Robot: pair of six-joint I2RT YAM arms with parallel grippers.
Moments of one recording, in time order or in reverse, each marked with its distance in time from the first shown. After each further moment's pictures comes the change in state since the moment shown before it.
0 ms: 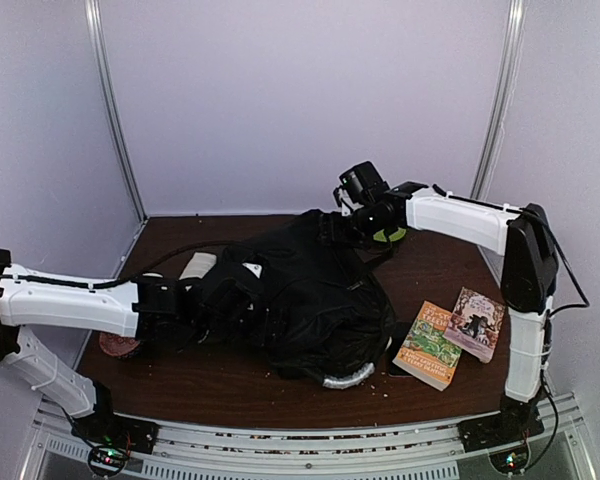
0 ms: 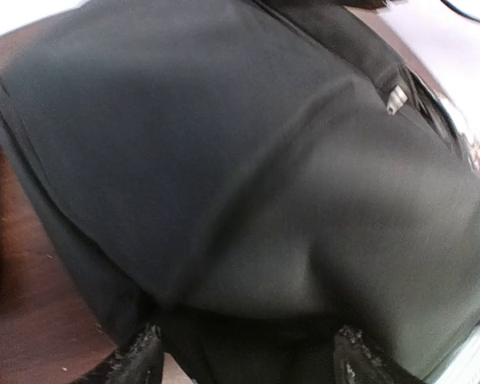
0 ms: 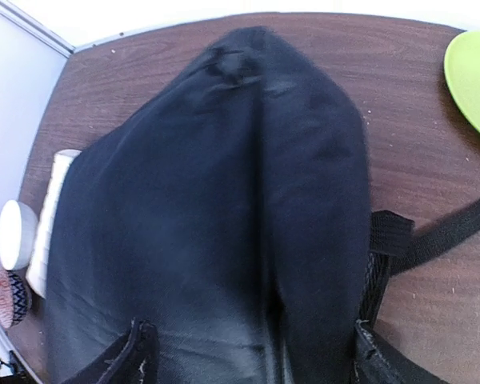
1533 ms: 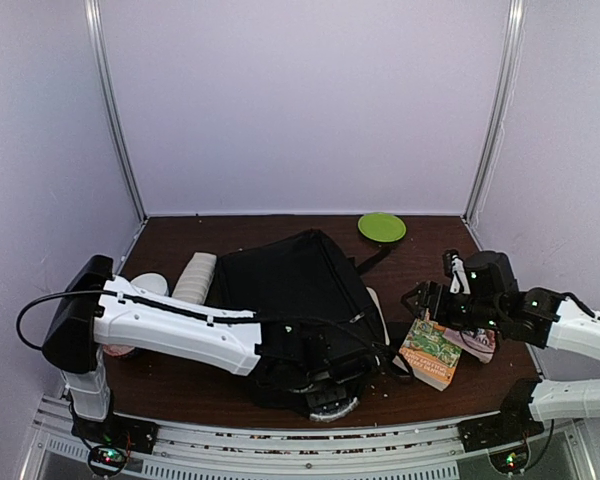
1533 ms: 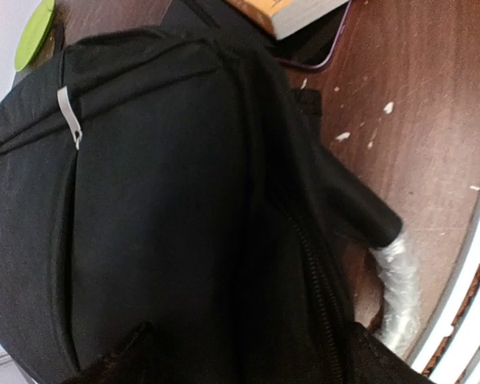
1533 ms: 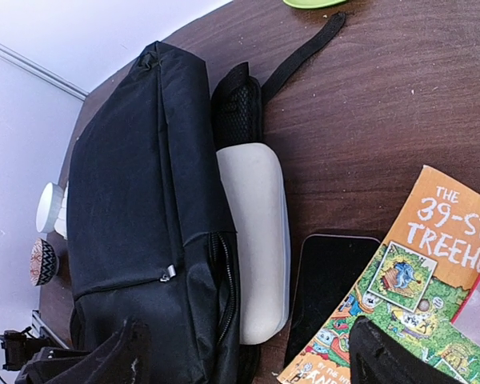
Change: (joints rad) left arm -0.277 0.547 0.542 -0.356 -0.037 0.673; right arm 0.031 -1.143 -1.189 0.235 0.118 0.275
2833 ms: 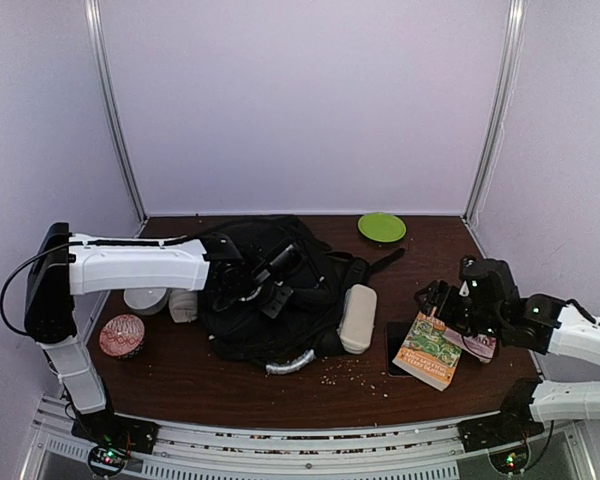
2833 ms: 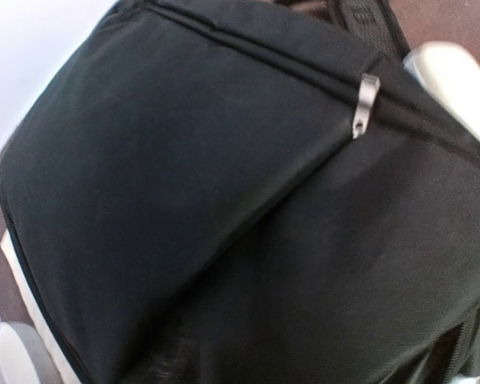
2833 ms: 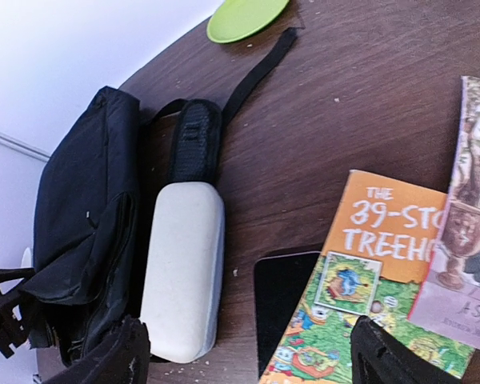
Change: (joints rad) left arm 0.428 -0.172 -0.113 0.039 -0.040 -0.260; right arm 0.013 -0.017 -0.036 -0.010 0.182 0.156
